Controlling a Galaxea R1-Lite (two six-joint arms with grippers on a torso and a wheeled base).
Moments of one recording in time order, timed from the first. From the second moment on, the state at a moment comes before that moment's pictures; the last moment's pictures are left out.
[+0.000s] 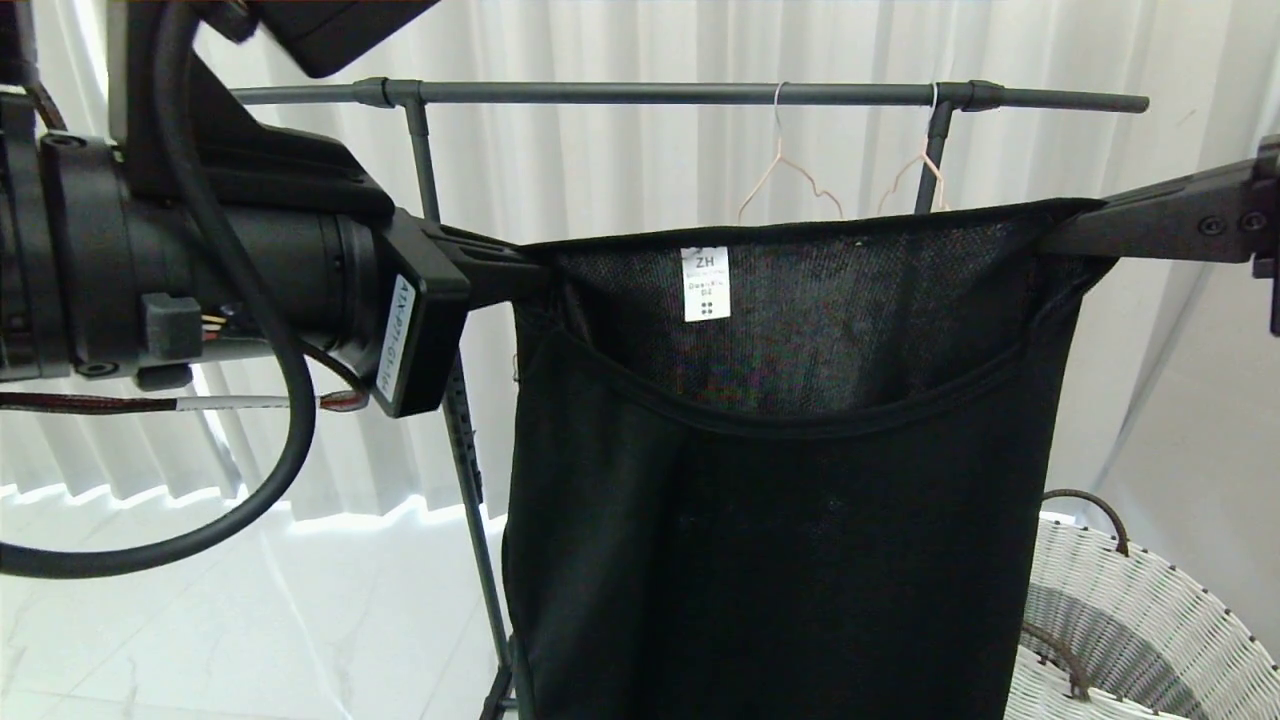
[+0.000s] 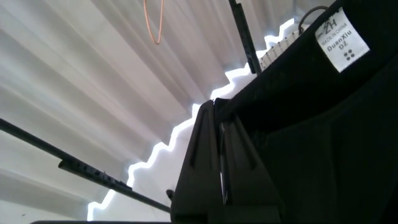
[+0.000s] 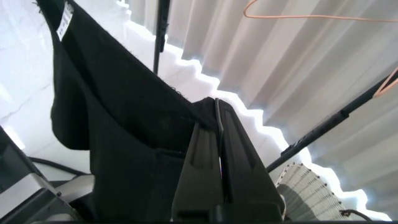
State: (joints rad) left arm -0.73 1.38 -1.38 0.30 0.05 0.36; right arm 0.83 1.34 -1.60 0.57 -0.06 -0.06
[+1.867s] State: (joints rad) left arm -0.84 1.32 -1.43 0.52 -0.02 0.28; right arm 0.96 1.29 -1.55 0.49 -0.02 -0.07
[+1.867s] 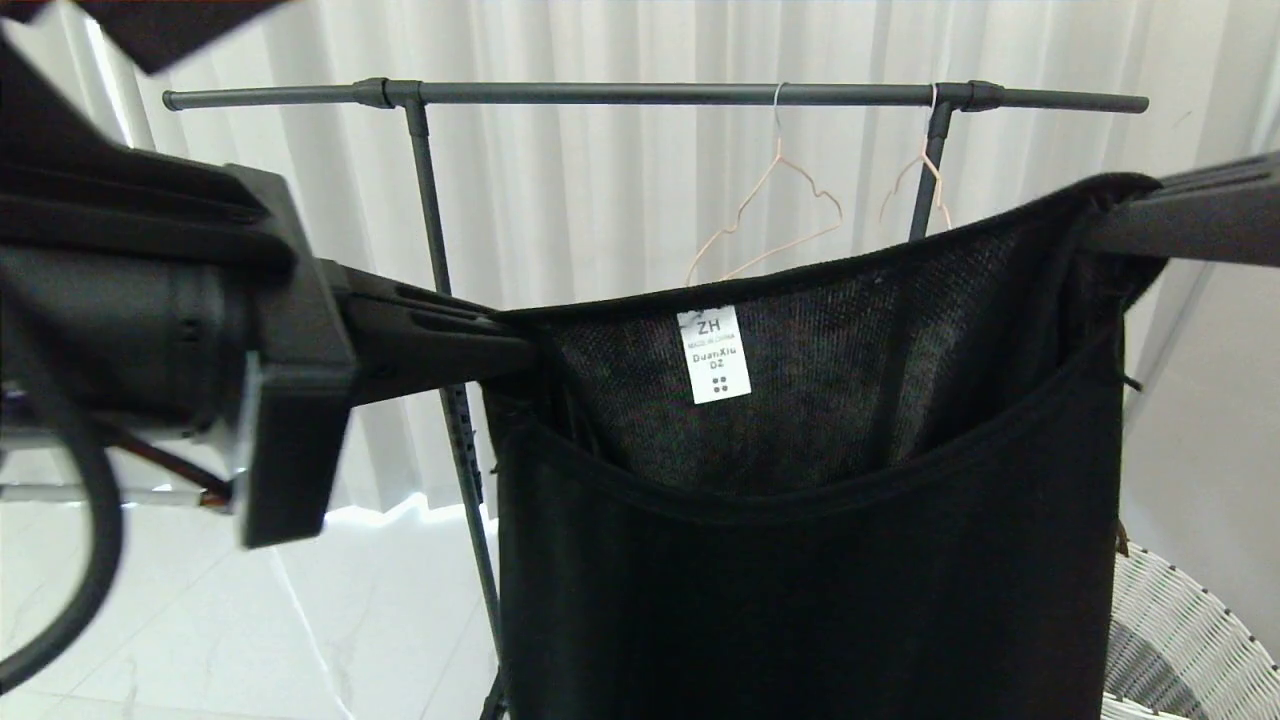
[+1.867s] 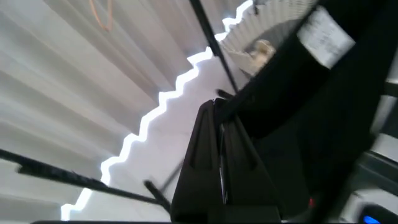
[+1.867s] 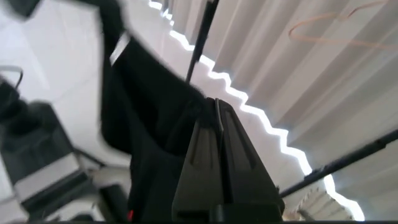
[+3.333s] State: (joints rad) left arm -0.89 1.35 -1.55 0.57 0.23 0.11; right arm 0.79 1.37 -1.62 0.58 0.02 -0.06
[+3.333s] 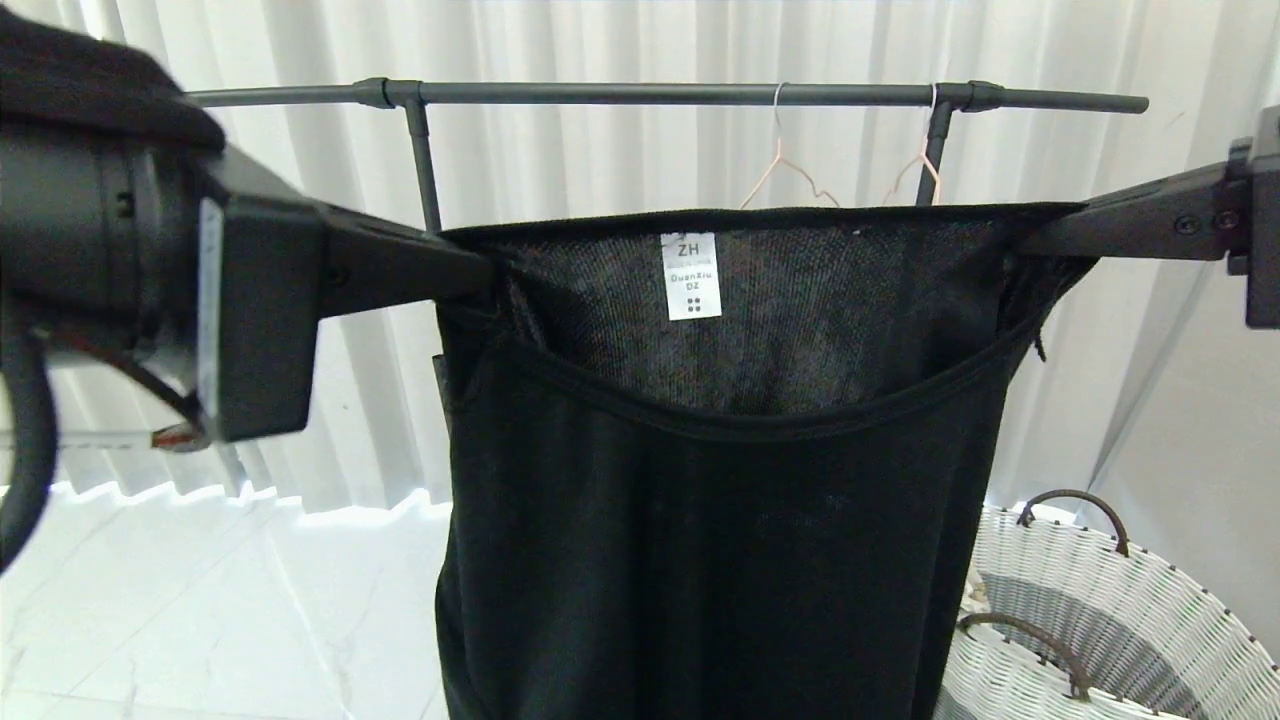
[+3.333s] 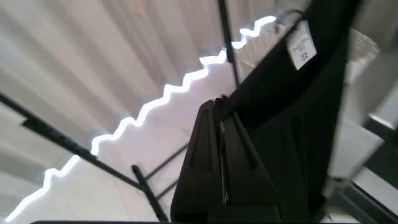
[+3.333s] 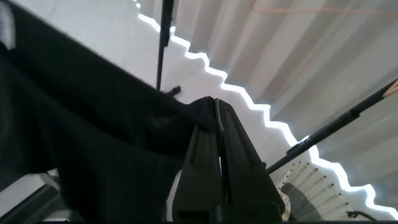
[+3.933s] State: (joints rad) left arm -0.86 1.45 -1.61 0.53 0.24 0.11; right arm 0.85 1.33 -1.62 0.62 0.02 -0.07
